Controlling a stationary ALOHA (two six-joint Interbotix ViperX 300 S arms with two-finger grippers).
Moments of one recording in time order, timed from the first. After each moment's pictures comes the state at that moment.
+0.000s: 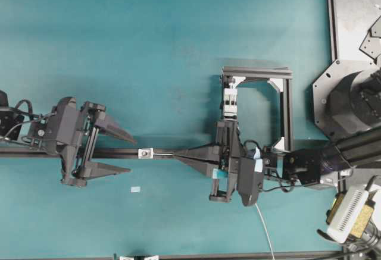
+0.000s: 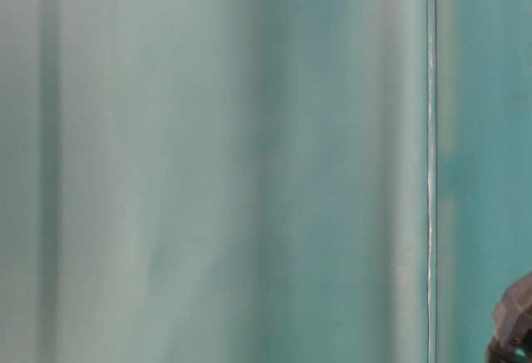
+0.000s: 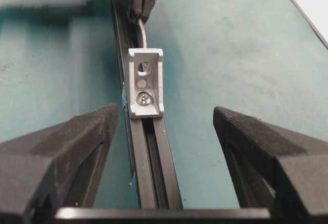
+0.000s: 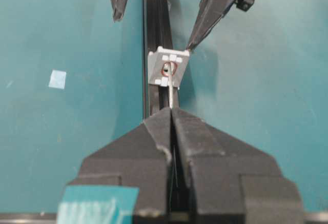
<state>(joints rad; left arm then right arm) -0.27 0.35 0.87 -0.05 -1.02 -0.13 0.62 0.33 0.93 0.82 -1.15 -0.28</state>
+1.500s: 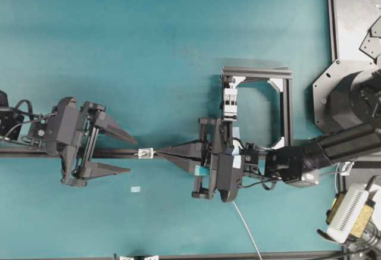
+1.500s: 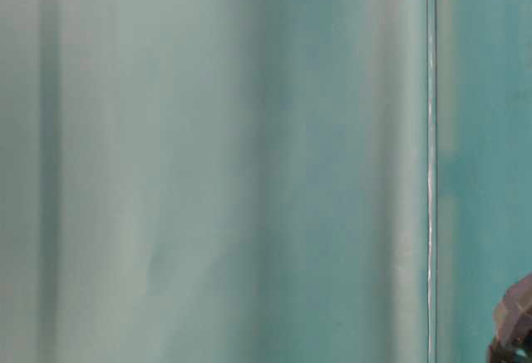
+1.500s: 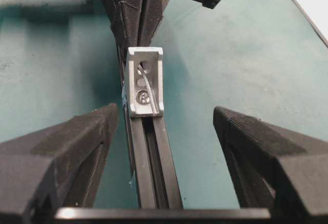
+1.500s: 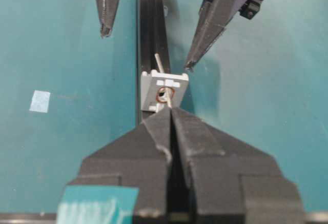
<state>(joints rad) -0.28 0.35 0.87 -0.05 -1.02 -0.13 0.53 0.37 0.84 0.78 -1.08 -0.30</state>
